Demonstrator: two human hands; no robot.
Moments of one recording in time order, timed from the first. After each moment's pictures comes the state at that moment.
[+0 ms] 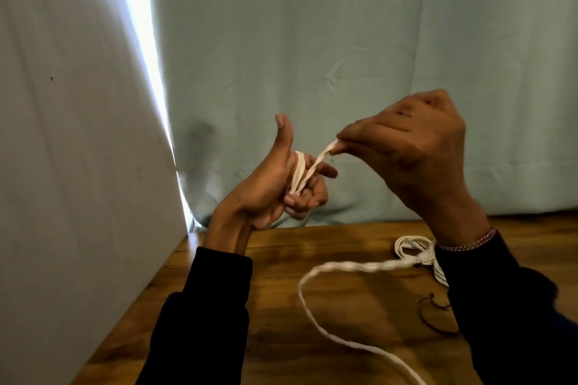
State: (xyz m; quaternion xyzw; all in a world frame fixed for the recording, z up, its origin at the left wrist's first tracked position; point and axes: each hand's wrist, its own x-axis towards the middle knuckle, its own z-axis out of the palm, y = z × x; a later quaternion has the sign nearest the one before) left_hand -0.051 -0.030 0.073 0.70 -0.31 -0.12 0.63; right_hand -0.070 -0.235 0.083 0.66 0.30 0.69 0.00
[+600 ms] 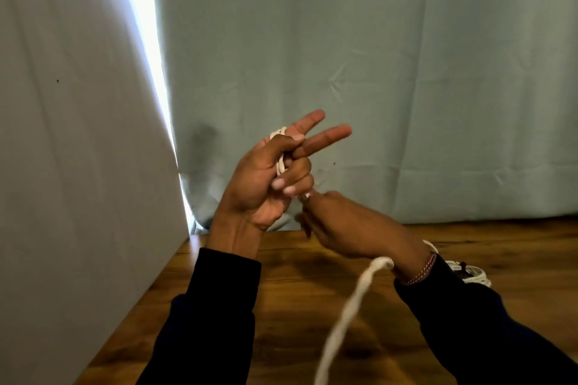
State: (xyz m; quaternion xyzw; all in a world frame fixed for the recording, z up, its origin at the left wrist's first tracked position) left_hand -0.053 -0.029 0.076 0.44 -0.41 -0.11 0.80; right_hand -0.042 -0.176 0.028 0.89 0.37 0.18 -0.17
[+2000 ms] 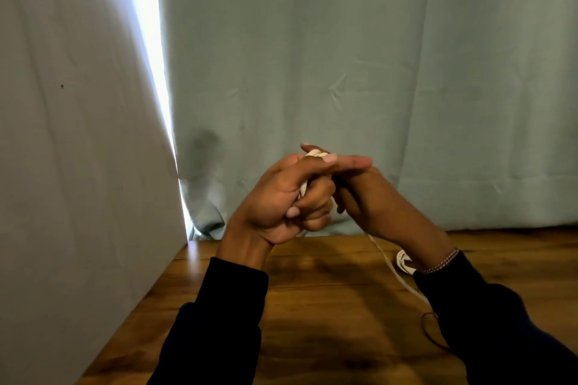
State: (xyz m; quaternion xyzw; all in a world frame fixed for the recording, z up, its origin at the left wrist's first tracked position) left_hand -0.061 -0.038 0.072 0.53 -0.44 -0.19 0.70; right_hand -0.033 -0.211 0.048 0.82 0.39 0.31 -0.28
